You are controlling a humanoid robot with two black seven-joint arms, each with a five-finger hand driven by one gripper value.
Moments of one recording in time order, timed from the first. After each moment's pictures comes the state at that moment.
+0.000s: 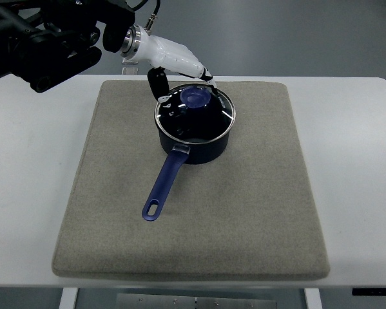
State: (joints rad) left arm -1.57 0.30 0.13 -0.76 1.53 -0.33 -0.61; right arm 0.03 0.00 -0.06 0.20 -0.02 -0.01 0.07
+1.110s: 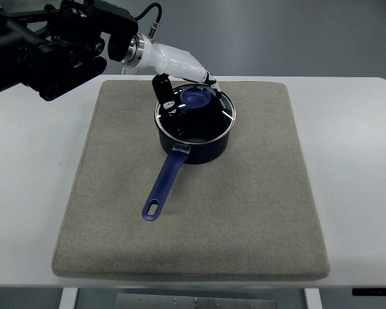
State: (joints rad) left arm -1.53 0.27 0.13 -0.73 1.51 -0.29 -0.61; right arm 0.03 0.00 -0.06 0.20 -0.02 -0.01 0.07
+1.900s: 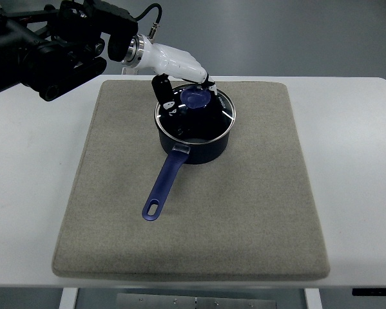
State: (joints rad) left arm -1.53 0.27 0.13 -0.73 1.52 -0.29 -0.61; right arm 0.03 0.00 -0.06 0.20 -0.02 -0.01 0.07
